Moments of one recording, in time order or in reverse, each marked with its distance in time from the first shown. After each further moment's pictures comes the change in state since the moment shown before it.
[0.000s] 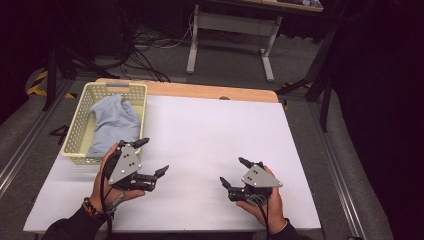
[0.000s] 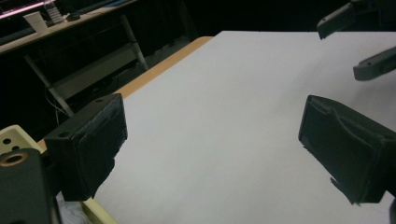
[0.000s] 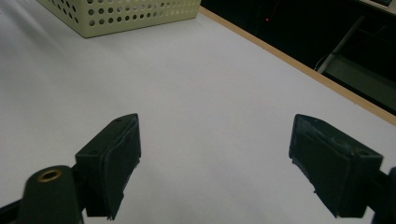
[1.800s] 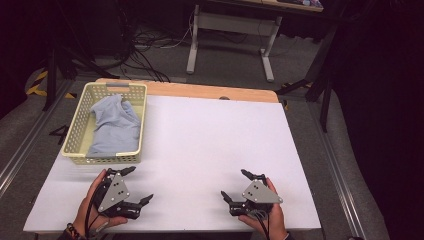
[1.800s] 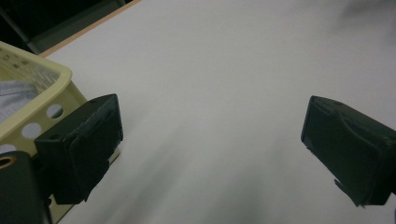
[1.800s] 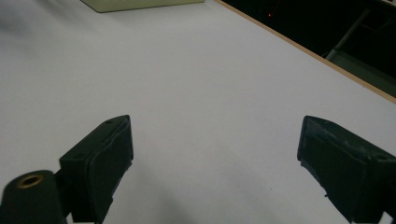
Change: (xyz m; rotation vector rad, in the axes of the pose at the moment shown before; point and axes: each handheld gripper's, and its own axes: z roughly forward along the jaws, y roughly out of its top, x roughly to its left) left arm -0.021 -0.073 -0.024 0.141 -0.029 -0.008; right arm 0.019 -0.029 -0.011 0.006 0.006 -0.019
